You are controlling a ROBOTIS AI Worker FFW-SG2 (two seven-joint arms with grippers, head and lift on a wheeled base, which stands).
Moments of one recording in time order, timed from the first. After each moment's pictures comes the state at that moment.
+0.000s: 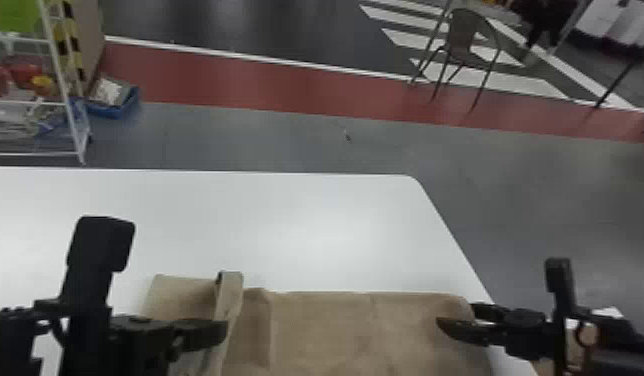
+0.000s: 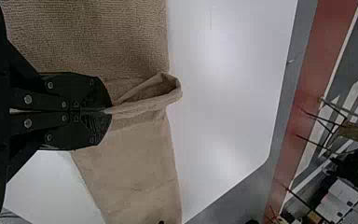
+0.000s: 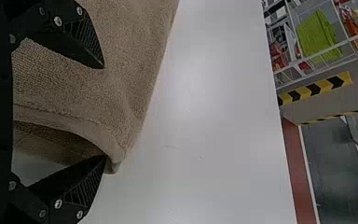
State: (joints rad) left arm 0.11 0.00 -0.16 -2.33 0.35 1.57 -0.26; right arm 0.17 -0.28 -0.68 -1.67 0.26 0.69 1.36
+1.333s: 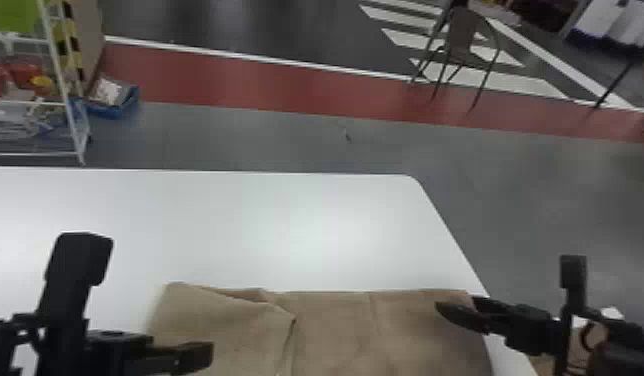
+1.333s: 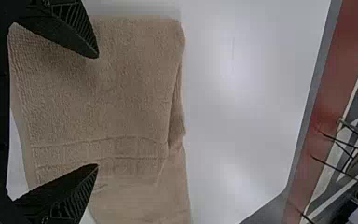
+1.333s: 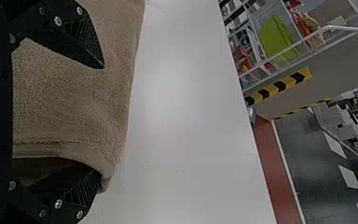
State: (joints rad) left arm 0.12 0.01 -0.12 -2.26 0.24 1.57 -0.31; right arm 0.16 -0.20 -0.74 -1.82 0.20 0.86 1.36
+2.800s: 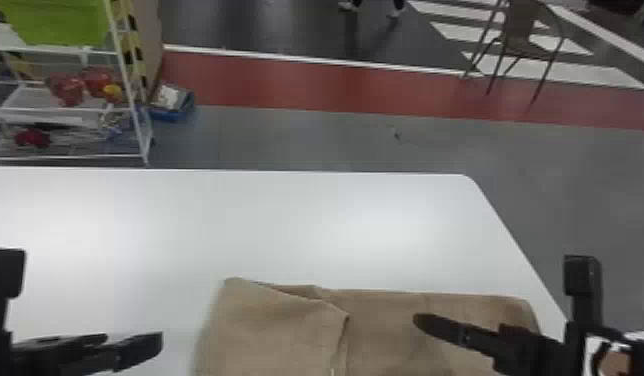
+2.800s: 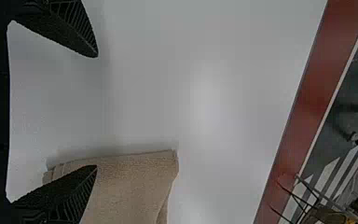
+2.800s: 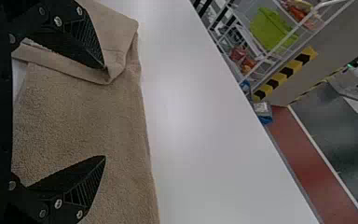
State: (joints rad) left arm 0.26 0.09 0.18 -2.32 0.21 1.47 -0.47; right arm 0.29 -0.01 -0.50 -2.43 -0.02 1.57 0.91
